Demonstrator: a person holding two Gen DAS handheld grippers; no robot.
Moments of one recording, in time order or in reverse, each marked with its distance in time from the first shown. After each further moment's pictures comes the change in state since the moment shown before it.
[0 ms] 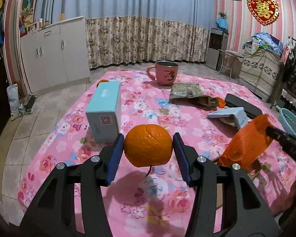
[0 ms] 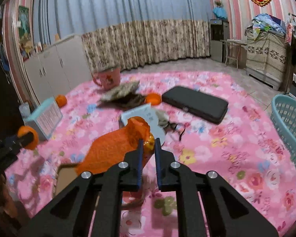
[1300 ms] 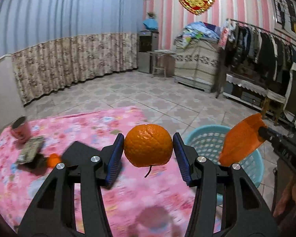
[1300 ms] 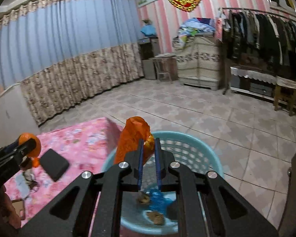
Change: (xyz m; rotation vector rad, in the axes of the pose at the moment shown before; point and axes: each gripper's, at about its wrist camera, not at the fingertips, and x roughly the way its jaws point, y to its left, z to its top) left arm 0.026 -0.397 0.075 0.259 -0.057 -0.386; right arm -0.091 -0.326 0.058 0.251 -0.148 -0.397
